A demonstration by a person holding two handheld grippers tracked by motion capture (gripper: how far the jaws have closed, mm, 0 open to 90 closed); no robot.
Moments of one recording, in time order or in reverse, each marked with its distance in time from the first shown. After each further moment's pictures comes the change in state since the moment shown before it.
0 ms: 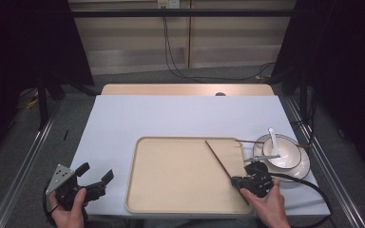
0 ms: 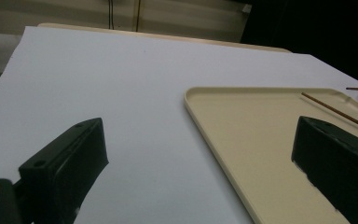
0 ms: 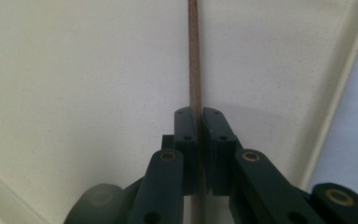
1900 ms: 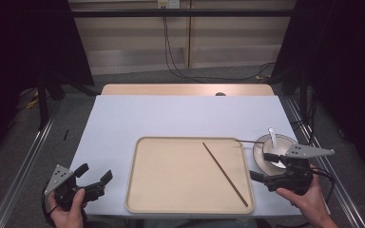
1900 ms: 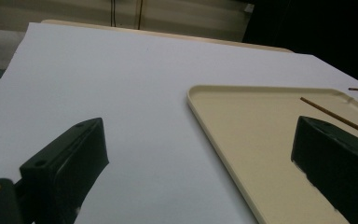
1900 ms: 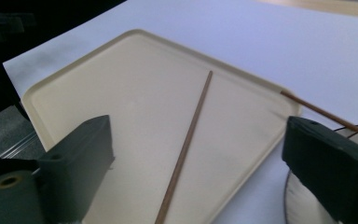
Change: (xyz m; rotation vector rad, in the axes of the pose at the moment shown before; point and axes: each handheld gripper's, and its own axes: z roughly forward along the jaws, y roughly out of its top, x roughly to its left) left arm 0.003 -0.001 -0.002 0.009 0.009 -0.002; right arm -0.038 0.010 -0.093 -0.358 0.192 -0.291
